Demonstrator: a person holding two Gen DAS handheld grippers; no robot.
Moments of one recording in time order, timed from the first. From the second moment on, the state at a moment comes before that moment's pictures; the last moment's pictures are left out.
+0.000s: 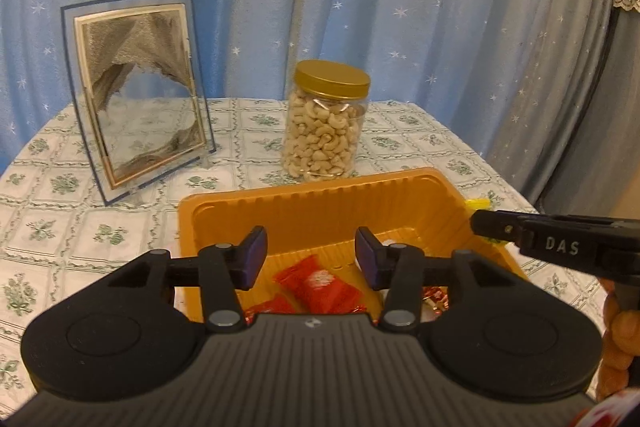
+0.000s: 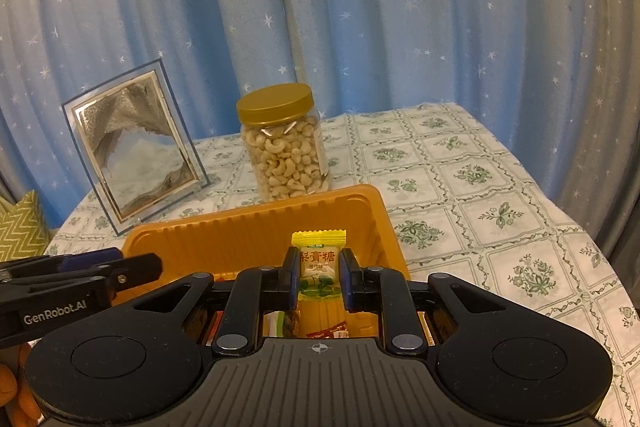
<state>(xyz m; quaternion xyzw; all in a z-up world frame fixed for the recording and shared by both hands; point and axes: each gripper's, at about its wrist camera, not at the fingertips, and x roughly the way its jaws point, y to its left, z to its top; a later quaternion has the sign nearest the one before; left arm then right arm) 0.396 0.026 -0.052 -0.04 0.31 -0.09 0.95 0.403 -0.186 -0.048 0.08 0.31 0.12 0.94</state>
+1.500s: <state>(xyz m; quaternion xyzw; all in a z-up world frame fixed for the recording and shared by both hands) 0.354 0.030 -0.043 -0.01 0.31 -0.07 0.95 0.379 -0.212 -0.035 0.14 0.27 0.10 0.95</state>
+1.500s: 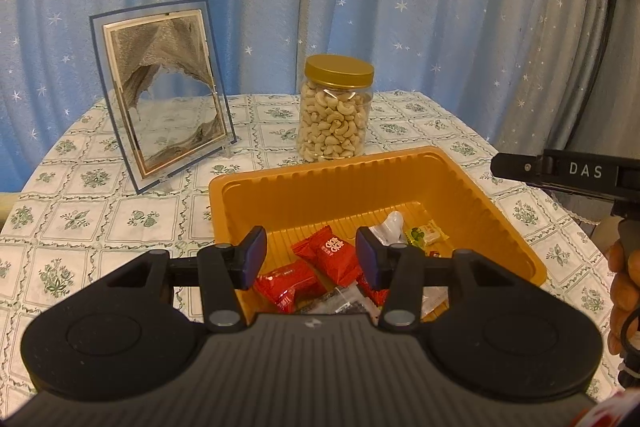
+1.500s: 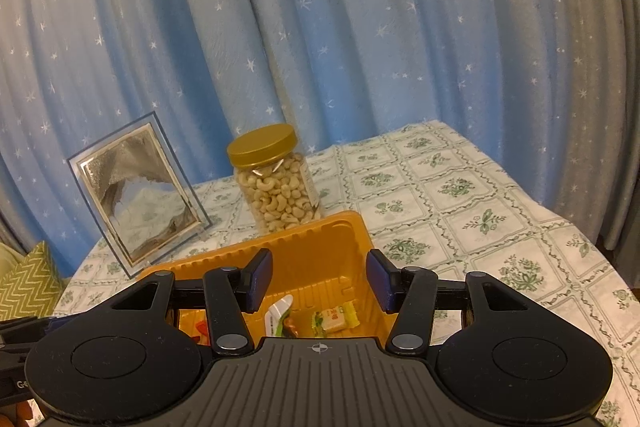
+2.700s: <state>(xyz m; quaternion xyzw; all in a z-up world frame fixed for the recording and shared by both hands) 0.197 0.022 -0.057 -0.01 0.34 -0.08 0.94 0.220 -0.219 -0.041 0.11 0.30 0.10 0.94</state>
